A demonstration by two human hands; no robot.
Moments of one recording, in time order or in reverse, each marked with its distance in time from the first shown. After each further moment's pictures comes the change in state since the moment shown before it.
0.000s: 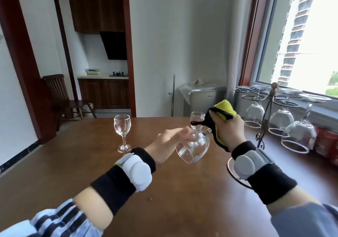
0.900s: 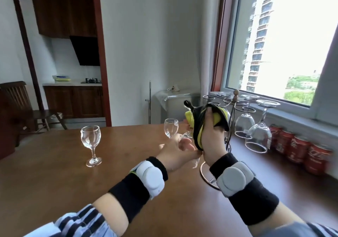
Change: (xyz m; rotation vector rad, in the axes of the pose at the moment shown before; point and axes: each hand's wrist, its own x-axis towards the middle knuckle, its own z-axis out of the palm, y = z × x) left_hand 0.057 0.015 0.081 -0.055 0.061 -0.149; right_hand -0.029 -0.030 -0.034 0.422 0.105 0.241
